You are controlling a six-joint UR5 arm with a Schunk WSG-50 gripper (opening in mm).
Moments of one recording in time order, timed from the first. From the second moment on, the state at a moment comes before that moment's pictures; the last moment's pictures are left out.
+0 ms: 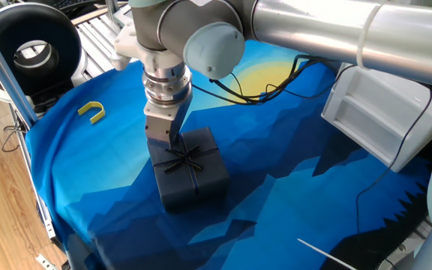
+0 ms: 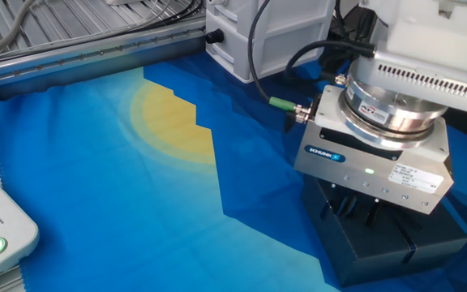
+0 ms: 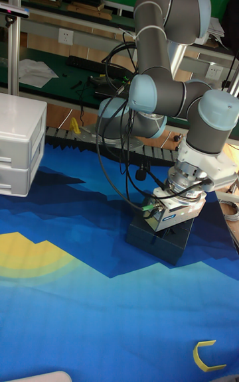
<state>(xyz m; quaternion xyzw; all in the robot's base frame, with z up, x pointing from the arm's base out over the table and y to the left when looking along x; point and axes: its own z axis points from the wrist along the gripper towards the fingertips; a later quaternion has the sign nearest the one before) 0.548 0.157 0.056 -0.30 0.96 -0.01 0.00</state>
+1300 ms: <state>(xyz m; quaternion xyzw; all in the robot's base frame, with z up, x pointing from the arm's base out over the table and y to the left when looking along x) 0.514 0.113 0.153 -0.16 0.98 0.01 0.06</state>
